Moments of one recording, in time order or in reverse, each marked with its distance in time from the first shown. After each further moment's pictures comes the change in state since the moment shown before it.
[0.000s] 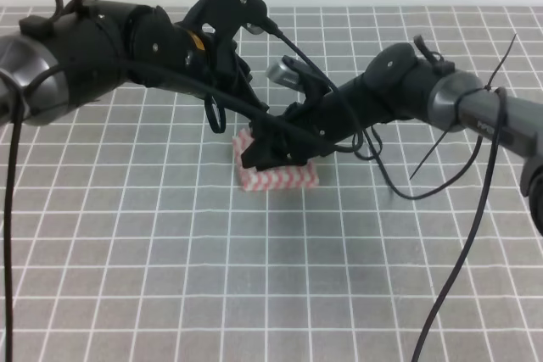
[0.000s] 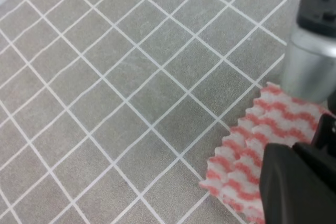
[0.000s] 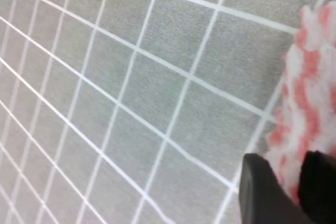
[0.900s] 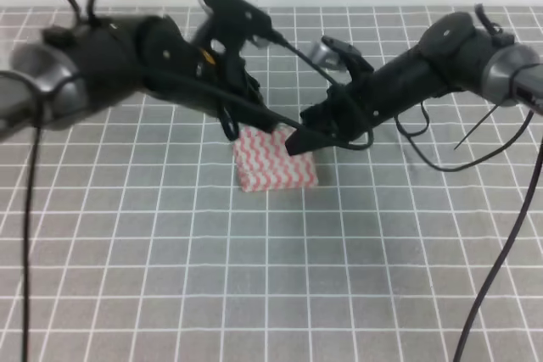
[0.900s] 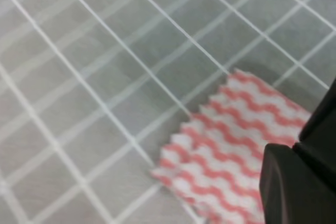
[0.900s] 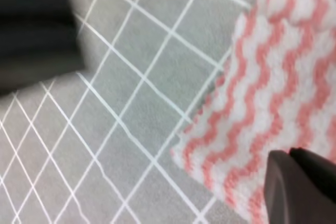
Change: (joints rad) left arm -0.009 0.068 0.000 -0.096 0.042 0.001; right arm -0.121 -0.047 0.000 -0.020 0.181 -0.214
